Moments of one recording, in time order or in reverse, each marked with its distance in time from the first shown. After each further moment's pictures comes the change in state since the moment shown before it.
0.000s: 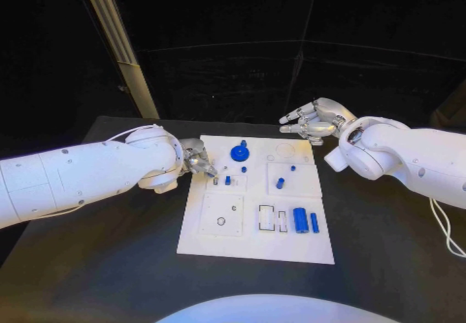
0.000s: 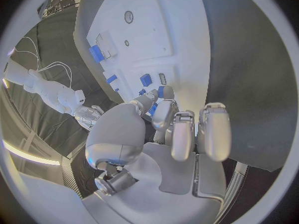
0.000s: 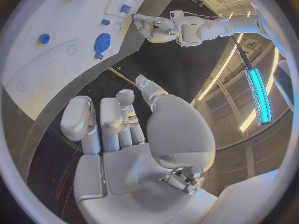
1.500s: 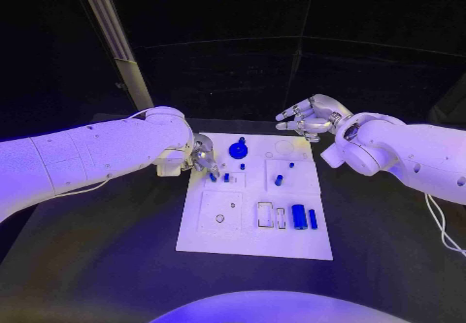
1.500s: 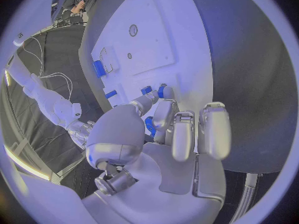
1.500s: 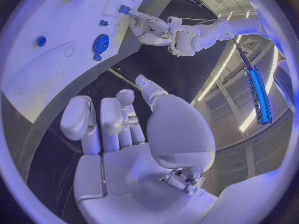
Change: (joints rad) left arm 0.037 0.152 0.002 -0.198 0.049 0.346 0.012; left_hand -0.019 0.021 -0.003 -0.004 0.085 -0.011 0.003 0.044 0.061 -0.005 0.005 0.005 0.000 -0.002 0.002 0.000 0.000 0.000 -0.007 0.007 -0.007 0.000; right arm 0.000 0.009 0.000 -0.002 0.000 0.003 0.000; right_hand 0.000 0.000 0.000 0.000 0.000 0.000 0.000 0.000 0.001 0.000 0.000 0.000 -0.002 0.004 -0.004 -0.005 0.000 0.000 0.000 0.000 -0.007 -0.002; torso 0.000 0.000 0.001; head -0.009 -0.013
